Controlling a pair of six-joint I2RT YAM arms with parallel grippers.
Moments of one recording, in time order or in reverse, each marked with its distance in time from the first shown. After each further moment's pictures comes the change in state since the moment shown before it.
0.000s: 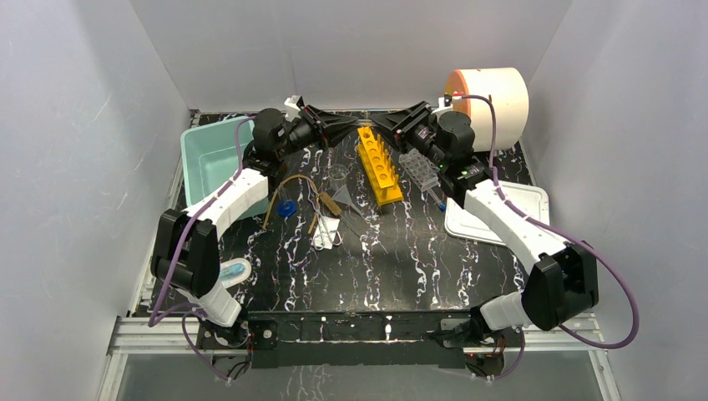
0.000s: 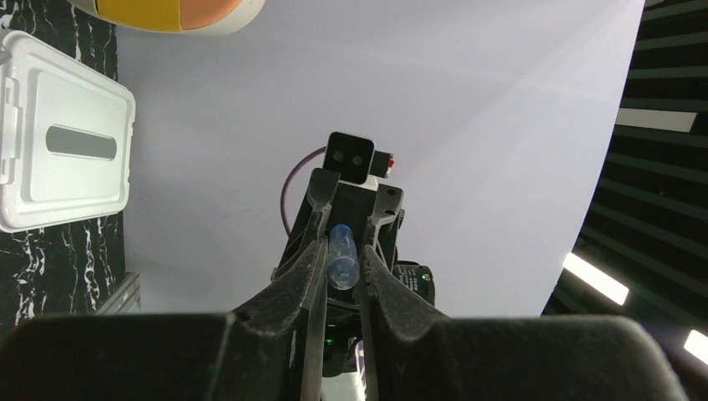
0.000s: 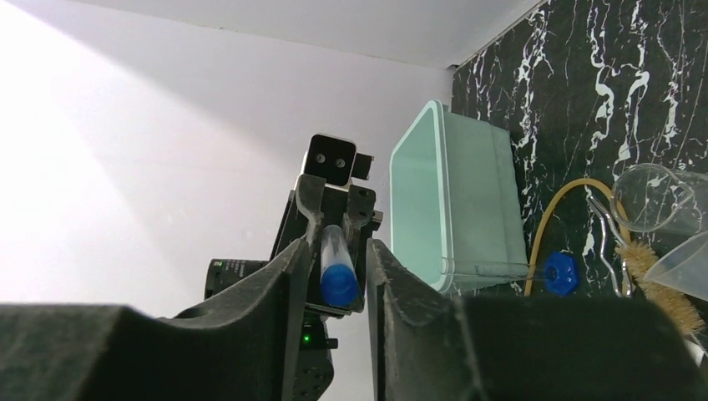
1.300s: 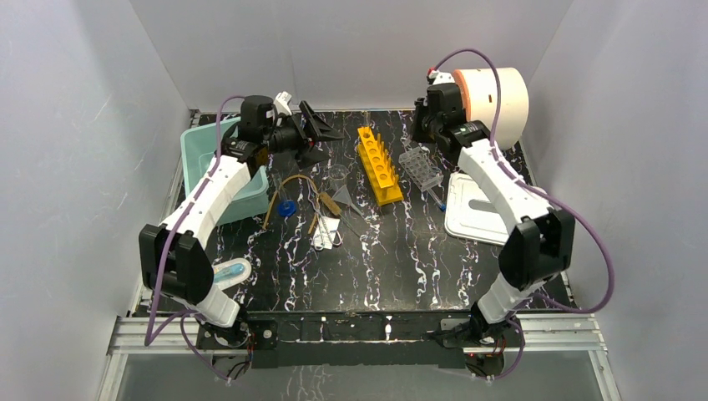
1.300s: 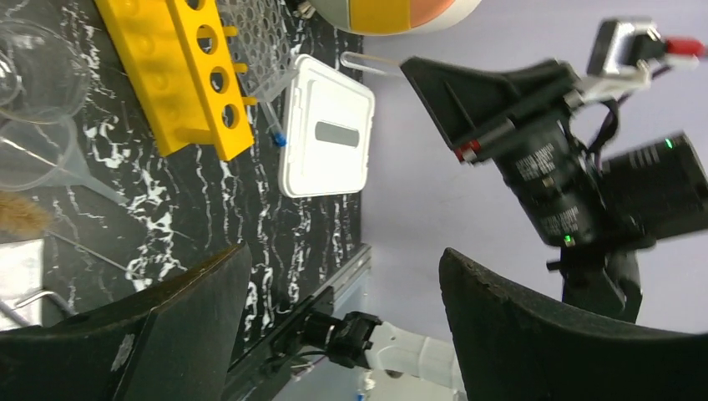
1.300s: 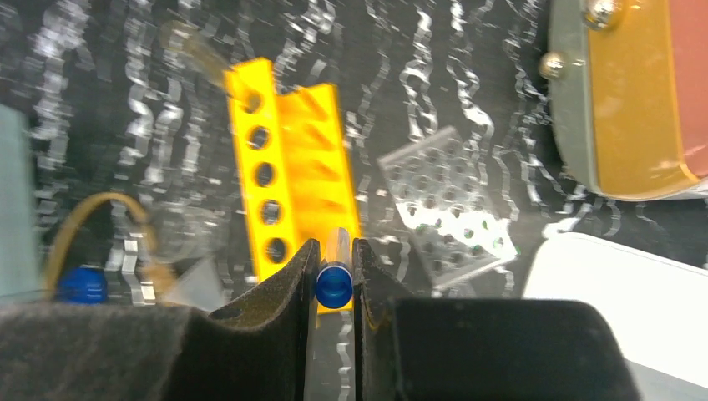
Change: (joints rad) left arm 0.087 -0.061 0.185 -0.769 0.030 0.726; right arm -0.072 0.236 0.415 -0.678 0.298 -0.988
